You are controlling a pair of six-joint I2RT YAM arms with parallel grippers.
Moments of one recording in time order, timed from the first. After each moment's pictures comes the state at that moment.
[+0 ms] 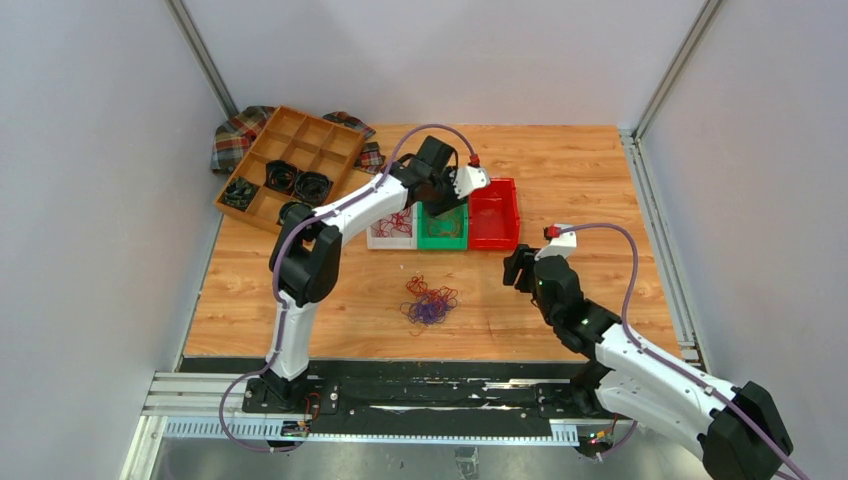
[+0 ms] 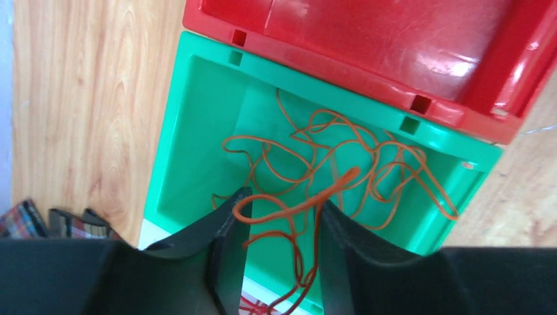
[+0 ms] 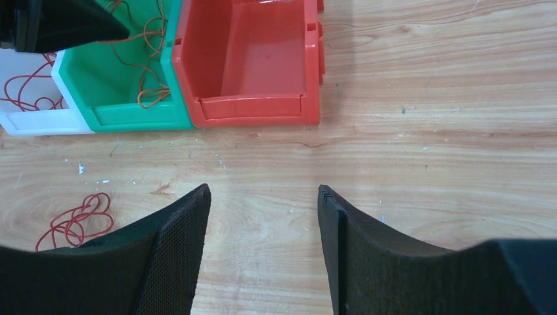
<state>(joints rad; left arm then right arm) -0.63 2.09 1.73 -0.48 0.11 0.65 0.68 0.82 0.37 0.05 0.48 0.45</state>
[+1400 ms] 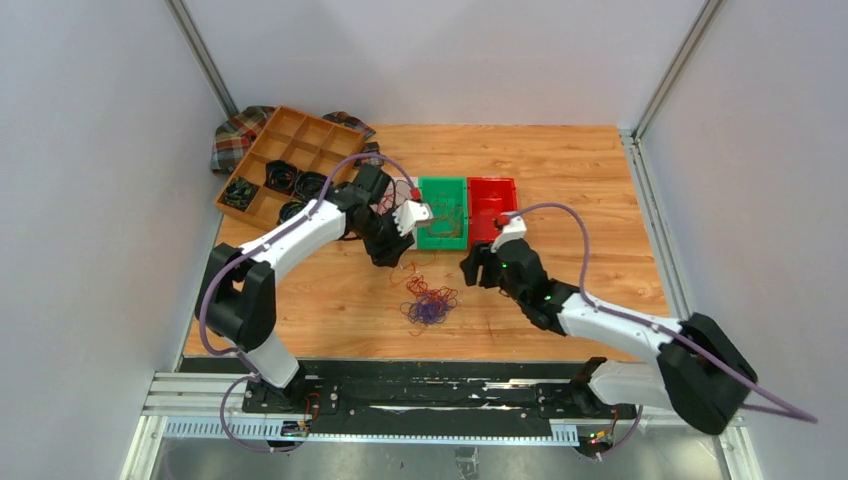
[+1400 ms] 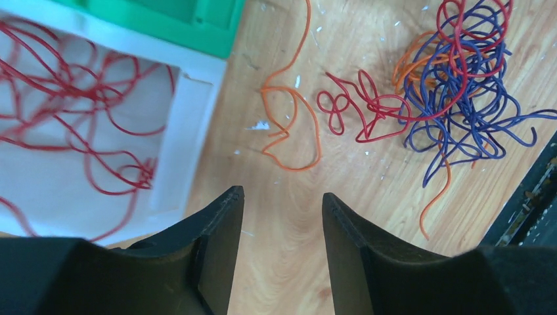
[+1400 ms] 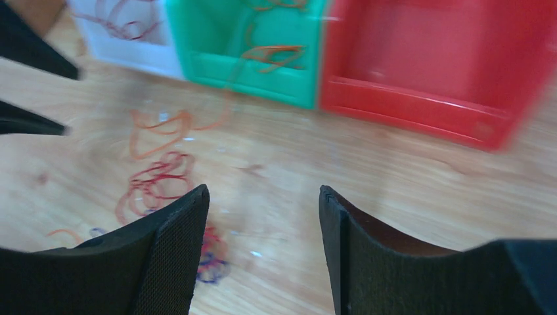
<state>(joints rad) -0.48 1.66 1.28 -0.78 0.40 0.68 0.72 1.14 0.47 0.20 0.24 0.44</state>
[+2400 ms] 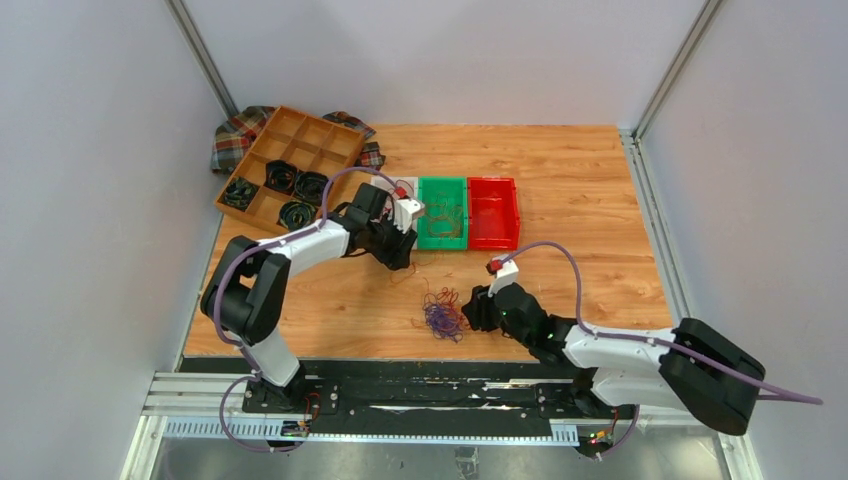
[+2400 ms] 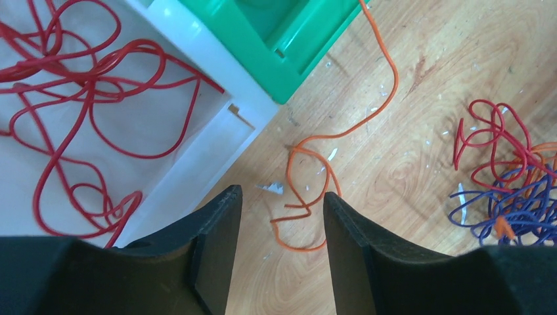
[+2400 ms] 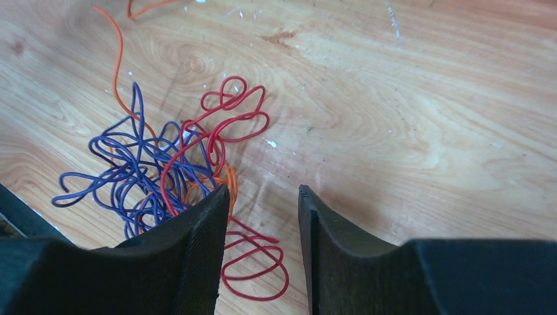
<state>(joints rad) -0.46 1.67 0.98 -0.26 0.37 0.23 0.96 1.18 0.24 0.39 0.25 0.48</state>
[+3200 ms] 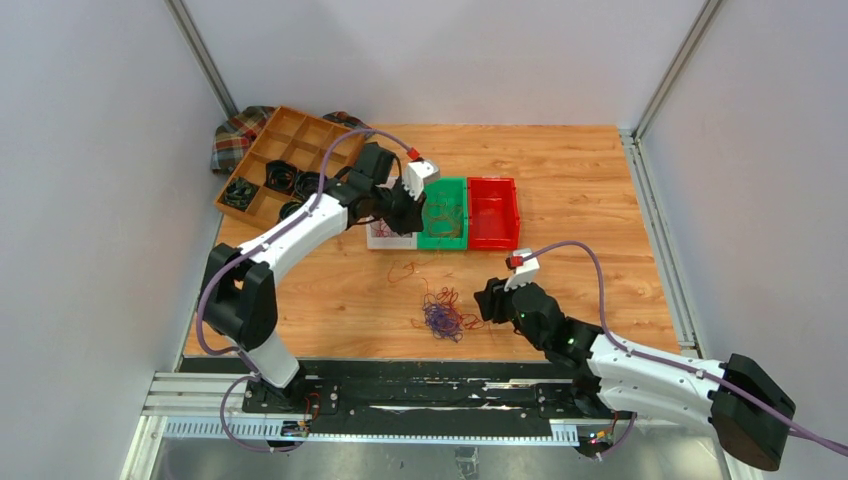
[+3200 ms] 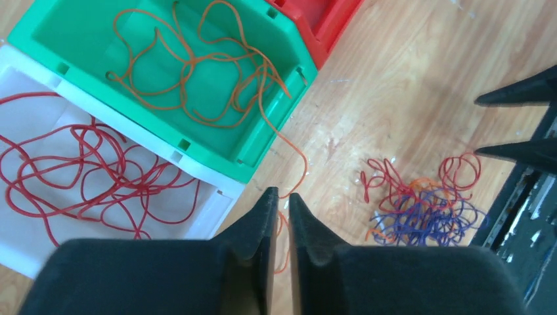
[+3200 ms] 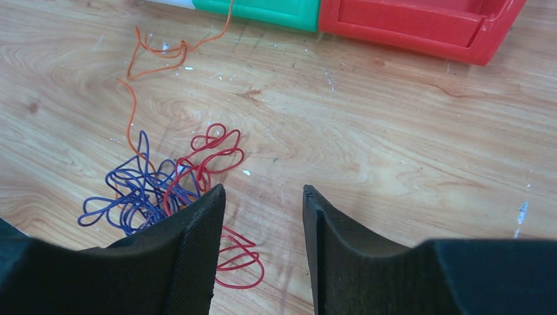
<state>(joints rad) -0.50 1.65 1.29 -0.44 0.47 0.20 0.96 0.86 0.25 0.20 0.40 0.44</state>
